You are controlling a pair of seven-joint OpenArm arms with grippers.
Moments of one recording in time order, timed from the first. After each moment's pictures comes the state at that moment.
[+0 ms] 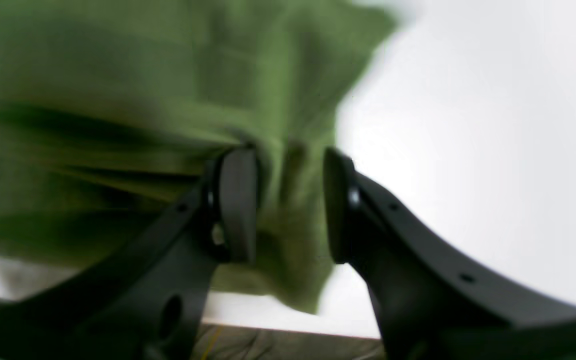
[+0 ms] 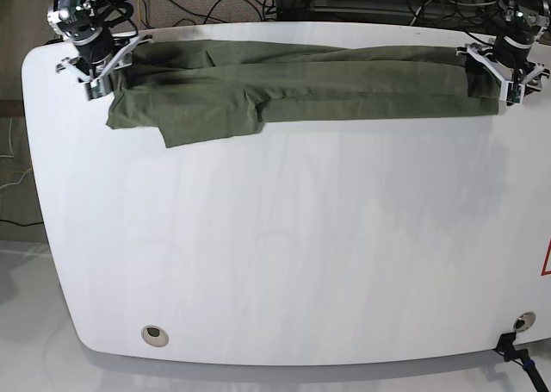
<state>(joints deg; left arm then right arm) 31.4 -14.4 -35.7 98.4 -5.5 -32.4 19.9 -32.3 10.4 31.6 106.9 11.3 33.0 -36.8</state>
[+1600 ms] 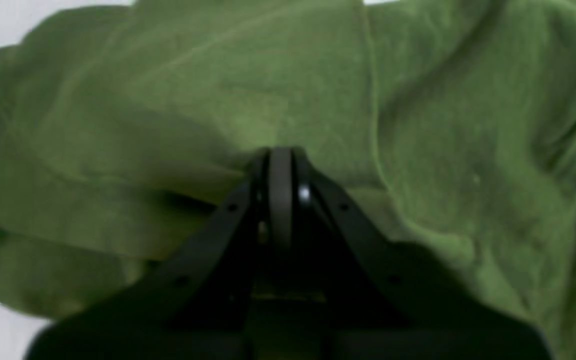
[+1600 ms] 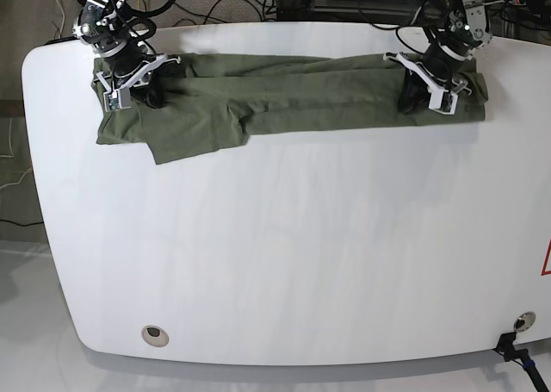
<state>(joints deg) 24.7 -7.5 -20.1 88.1 -9.2 -37.9 13.1 -22.8 3.7 30.6 89.6 14.0 40.8 -26.6</state>
